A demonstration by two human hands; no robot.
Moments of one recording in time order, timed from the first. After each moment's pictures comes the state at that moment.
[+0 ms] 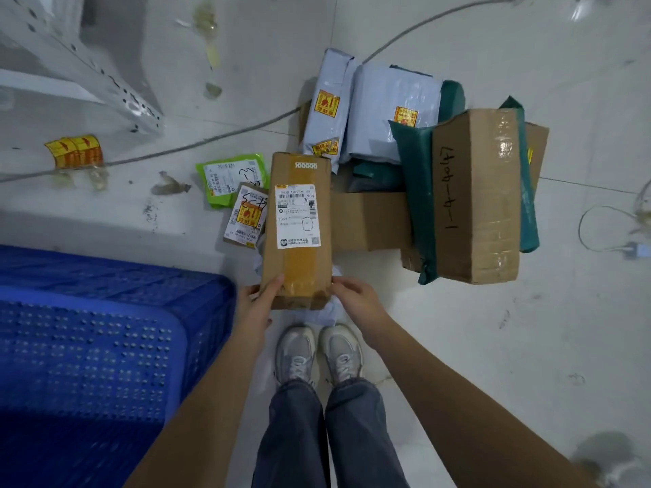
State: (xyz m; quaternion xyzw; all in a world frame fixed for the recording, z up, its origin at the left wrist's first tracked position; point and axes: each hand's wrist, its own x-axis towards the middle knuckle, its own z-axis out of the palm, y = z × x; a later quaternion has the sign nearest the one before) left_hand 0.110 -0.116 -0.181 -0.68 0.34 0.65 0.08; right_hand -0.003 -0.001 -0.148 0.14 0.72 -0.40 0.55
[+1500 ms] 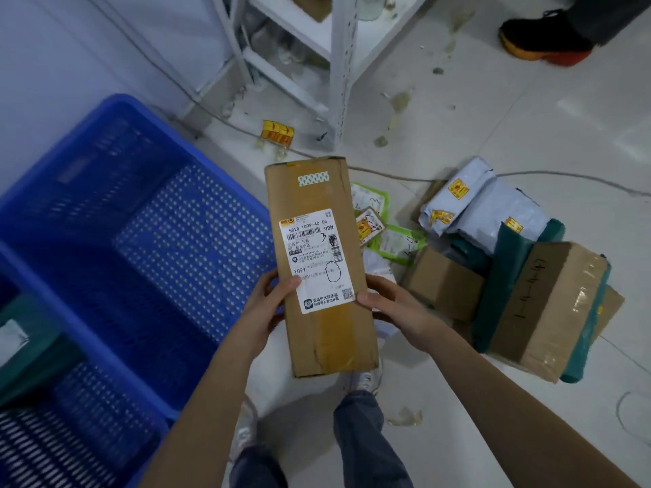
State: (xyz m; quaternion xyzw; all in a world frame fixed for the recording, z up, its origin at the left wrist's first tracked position) left_hand 0.276 -0.130 -0.032 -0.62 0.25 0.73 -0.13; right_hand 0.057 -0.060 -0.026 -0.18 0.62 -0.27 0.72
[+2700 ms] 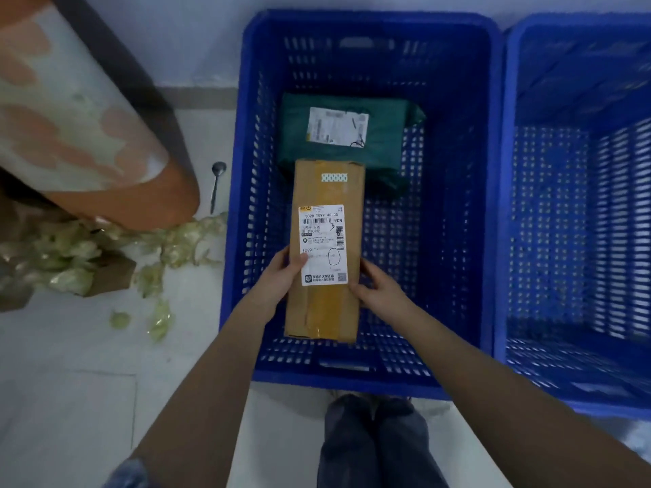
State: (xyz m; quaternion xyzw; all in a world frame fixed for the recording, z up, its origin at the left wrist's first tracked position) left_hand 0.864 0.053 -0.143 -0.74 -0.04 0.59 -0.32; right_hand 0.696 -0.031 -0.159 -0.47 0.51 0.09 0.71
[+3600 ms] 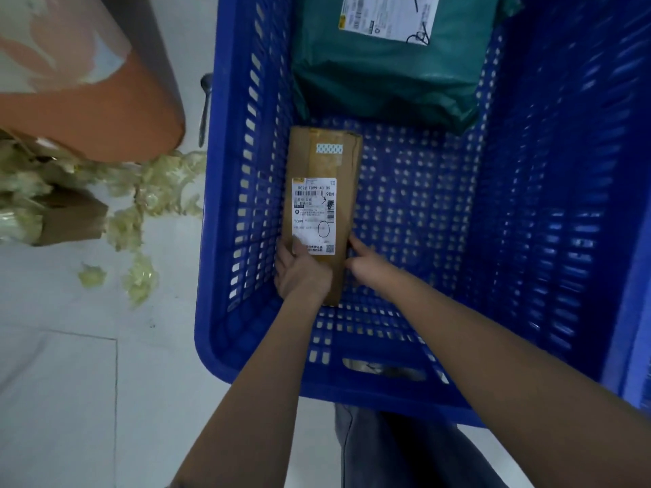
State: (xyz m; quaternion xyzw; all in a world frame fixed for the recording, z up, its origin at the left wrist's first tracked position) left_hand 0.828 0.091 -0.287 -0.87 0.08 0.49 0.04; right_hand 0.750 0.012 -0.296 -0.47 0.48 0.26 0.69
